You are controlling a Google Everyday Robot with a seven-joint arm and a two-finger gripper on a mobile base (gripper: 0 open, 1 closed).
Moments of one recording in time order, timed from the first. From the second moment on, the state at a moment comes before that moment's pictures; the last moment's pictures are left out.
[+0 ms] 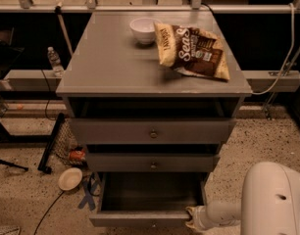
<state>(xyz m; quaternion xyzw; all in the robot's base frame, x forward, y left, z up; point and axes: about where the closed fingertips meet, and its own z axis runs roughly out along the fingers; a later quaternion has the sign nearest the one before) 0.454 -0.198 0.148 -0.68 0.71 0.07 0.19</state>
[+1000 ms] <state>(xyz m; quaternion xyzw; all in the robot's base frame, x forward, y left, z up) 0.441 -0.198 0.152 -0.67 0.71 0.07 0.19</state>
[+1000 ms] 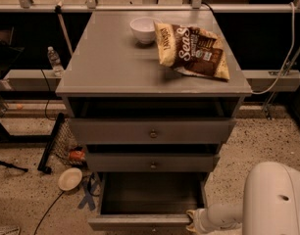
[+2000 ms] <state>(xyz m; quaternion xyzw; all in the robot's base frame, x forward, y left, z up) 0.441 -0.198 0.153 -0.67 0.71 0.07 0.19</state>
